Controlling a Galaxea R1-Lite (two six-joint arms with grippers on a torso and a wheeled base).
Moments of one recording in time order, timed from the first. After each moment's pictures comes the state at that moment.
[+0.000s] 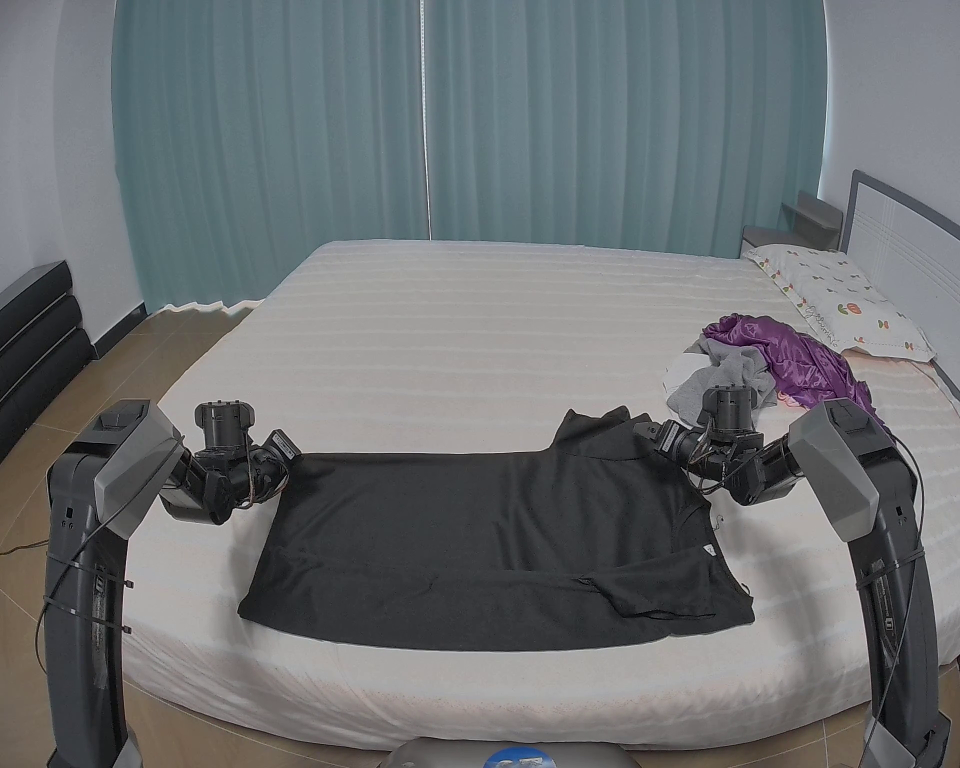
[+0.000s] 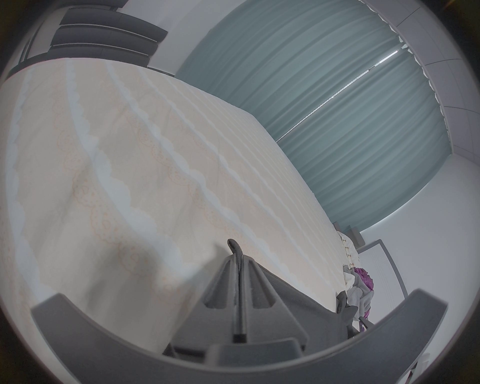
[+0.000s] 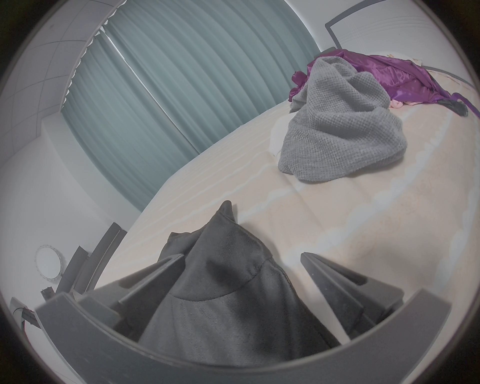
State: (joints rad) left arm 0.04 2.61 -1.48 -0.66 -0.21 -0.80; right arm 0.11 2.72 -1.72 -0.55 0.13 0.56
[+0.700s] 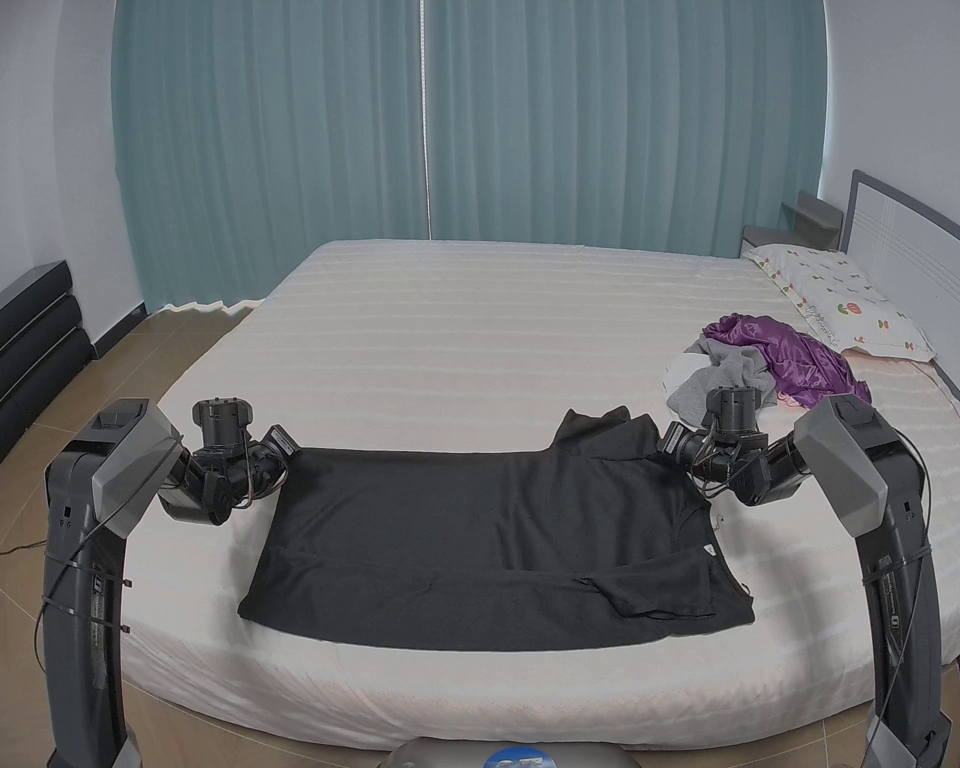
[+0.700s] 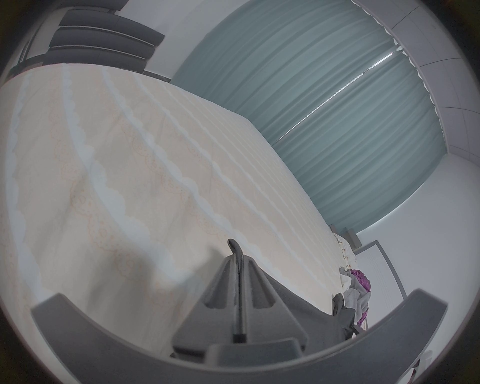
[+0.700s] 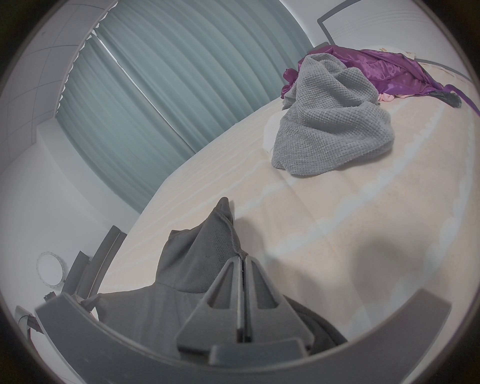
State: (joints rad) left arm 0.04 2.60 -1.47 -0.70 -0.21 -0.80; right arm 0.11 2.68 -1.66 -0.55 0.13 0.59
